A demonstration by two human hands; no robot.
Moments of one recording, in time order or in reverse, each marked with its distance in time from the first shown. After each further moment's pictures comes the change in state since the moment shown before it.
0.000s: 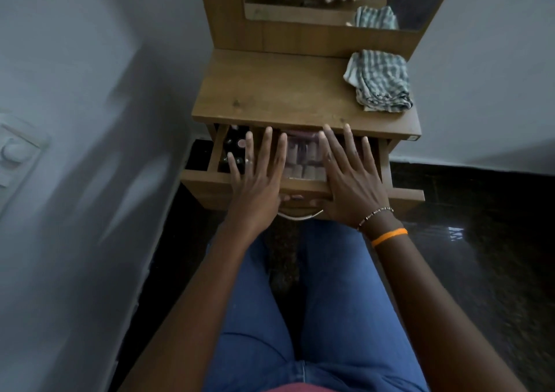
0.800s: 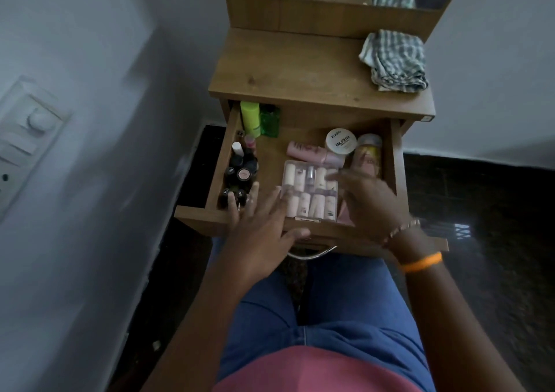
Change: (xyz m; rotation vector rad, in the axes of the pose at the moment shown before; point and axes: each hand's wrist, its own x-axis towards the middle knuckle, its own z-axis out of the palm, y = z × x) left_hand -0.098 0.014 -0.021 -0.151 -0.377 -0.104; right_hand -0.044 -0.029 -0.055 0.520 -0.393 0.159
